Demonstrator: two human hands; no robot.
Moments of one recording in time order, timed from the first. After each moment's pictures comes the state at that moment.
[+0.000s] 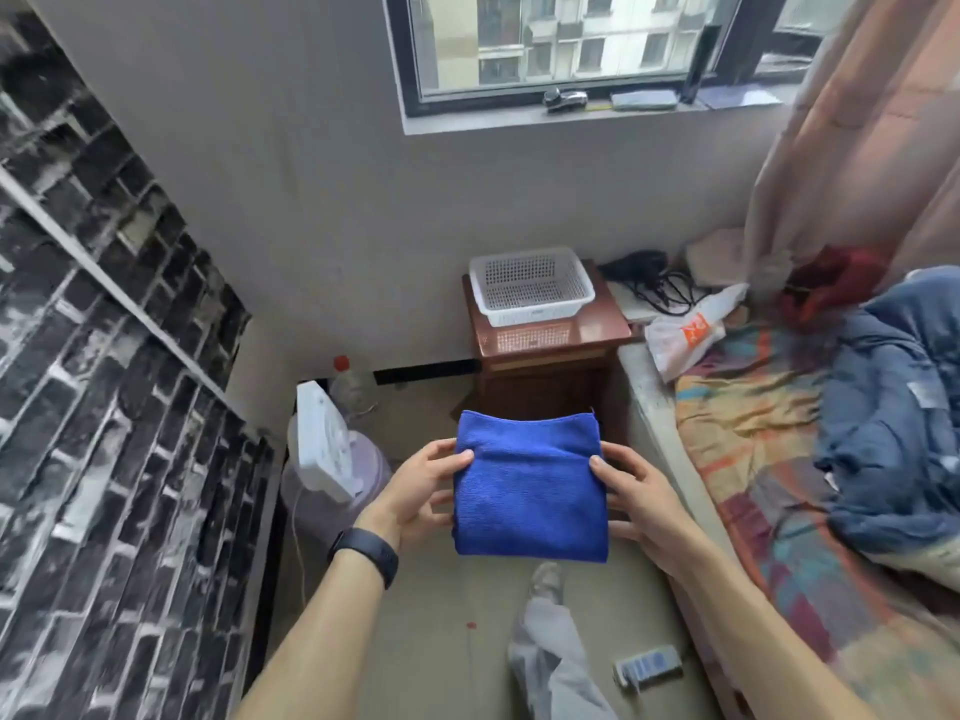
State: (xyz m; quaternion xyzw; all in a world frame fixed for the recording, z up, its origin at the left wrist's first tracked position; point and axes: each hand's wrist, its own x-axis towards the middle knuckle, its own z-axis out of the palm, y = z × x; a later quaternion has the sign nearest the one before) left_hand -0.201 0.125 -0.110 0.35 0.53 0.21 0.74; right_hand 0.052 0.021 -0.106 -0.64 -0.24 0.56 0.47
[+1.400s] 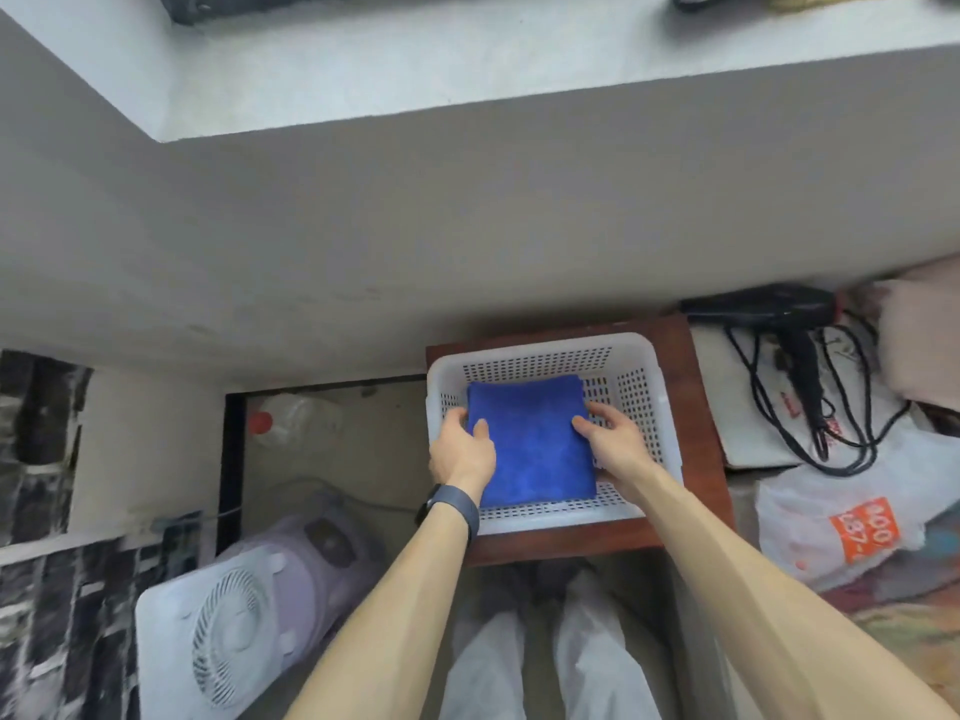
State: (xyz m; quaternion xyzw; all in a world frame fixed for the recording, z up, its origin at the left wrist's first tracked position) left_hand 0.096 0.712 -0.310 0.41 0.80 0.04 0.45; right_hand 0.278 0.675 -0.350 -0.74 -0.11 0.60 0.30
